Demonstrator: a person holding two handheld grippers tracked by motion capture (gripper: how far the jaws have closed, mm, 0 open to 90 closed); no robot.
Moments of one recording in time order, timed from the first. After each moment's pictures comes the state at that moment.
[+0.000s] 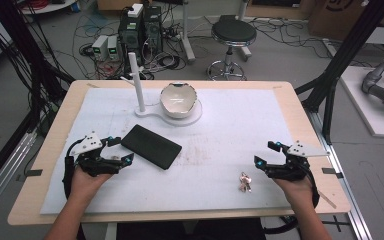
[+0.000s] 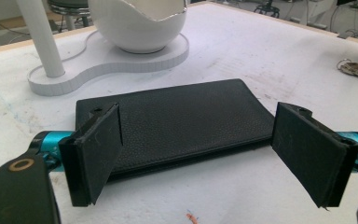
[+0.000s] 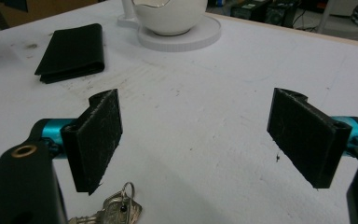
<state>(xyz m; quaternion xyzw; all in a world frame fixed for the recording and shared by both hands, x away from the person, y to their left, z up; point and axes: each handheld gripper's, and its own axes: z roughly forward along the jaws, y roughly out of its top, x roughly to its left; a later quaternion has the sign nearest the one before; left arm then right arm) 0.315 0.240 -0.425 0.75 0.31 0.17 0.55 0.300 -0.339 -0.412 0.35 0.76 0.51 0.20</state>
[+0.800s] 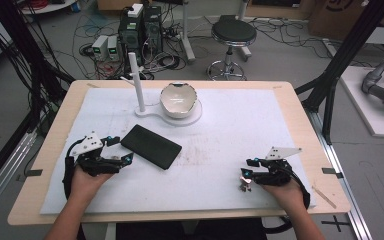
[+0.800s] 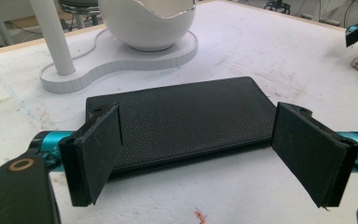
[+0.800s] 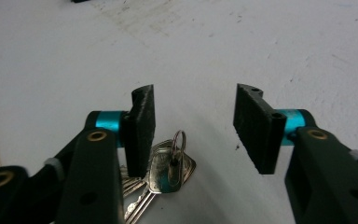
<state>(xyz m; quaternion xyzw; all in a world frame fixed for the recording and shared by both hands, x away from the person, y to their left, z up) 0.315 0.239 -0.425 0.75 0.32 0.19 0.54 0.305 -0.309 -0.434 0.32 0.84 0.42 0.09</state>
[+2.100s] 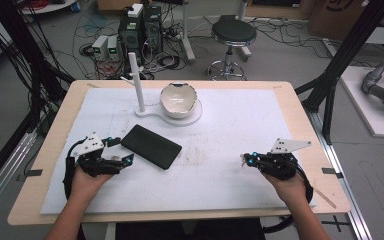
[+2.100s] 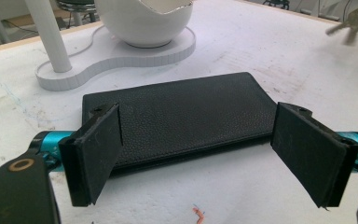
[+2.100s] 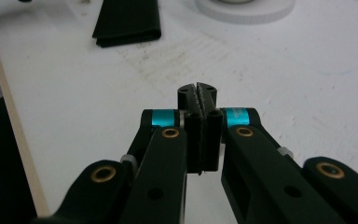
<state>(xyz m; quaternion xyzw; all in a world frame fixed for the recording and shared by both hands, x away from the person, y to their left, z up) 0.313 0.239 -0.426 0.76 0.31 0.19 0.54 0.300 -0.303 -0.388 0.29 0.83 0.47 0.12</state>
